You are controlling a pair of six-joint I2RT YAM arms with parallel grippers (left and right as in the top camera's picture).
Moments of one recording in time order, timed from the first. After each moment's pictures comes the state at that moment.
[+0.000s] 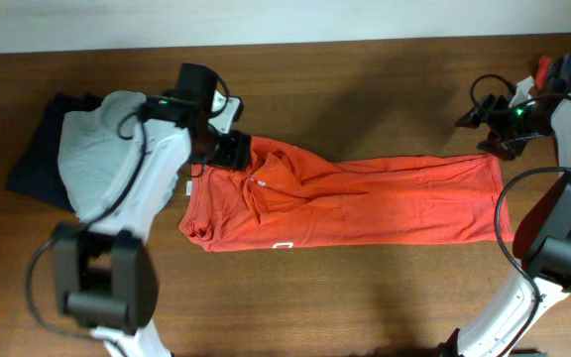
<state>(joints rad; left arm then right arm) -0.23 1.93 1.58 -0.94 0.22 0.00 -0.42 2.13 1.81 -1.09 -0.52 0.23</state>
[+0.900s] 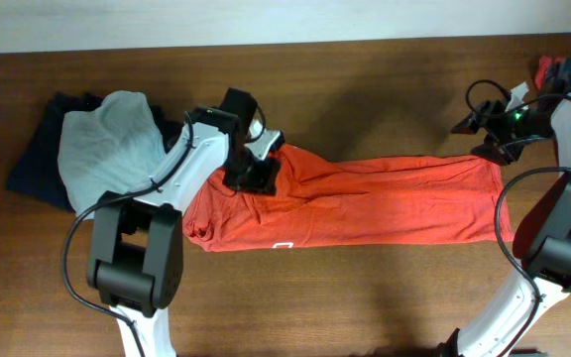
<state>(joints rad) -0.35 2.05 1.56 -1.06 0.46 0.00 -0.42 2.13 1.81 -1.17 -0.56 0.20</state>
